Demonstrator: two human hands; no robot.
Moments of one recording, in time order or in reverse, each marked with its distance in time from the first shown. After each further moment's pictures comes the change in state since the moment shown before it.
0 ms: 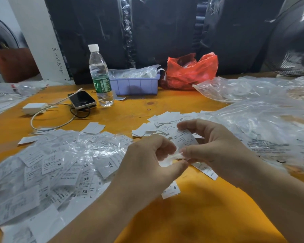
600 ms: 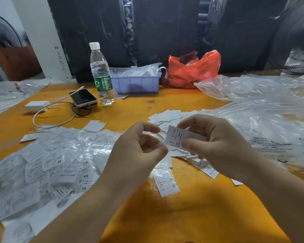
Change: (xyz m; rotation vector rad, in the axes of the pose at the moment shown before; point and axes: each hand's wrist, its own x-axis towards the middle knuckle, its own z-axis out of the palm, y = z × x) left_hand 0.008 -0.008 -0.009 -0.247 0.028 -0.167; right_hand -0.001 0.000 -0.008 -0.382 0.020 -0.205
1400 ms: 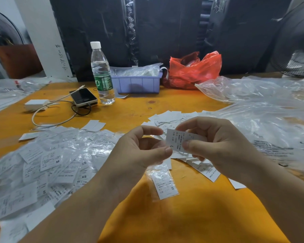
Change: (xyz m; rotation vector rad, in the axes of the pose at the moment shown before) left_hand 0.008 -0.001 -0.002 -0.397 -0.138 -0.202; right_hand 0.004 0.004 -0.006 0.102 -0.073 -0.062
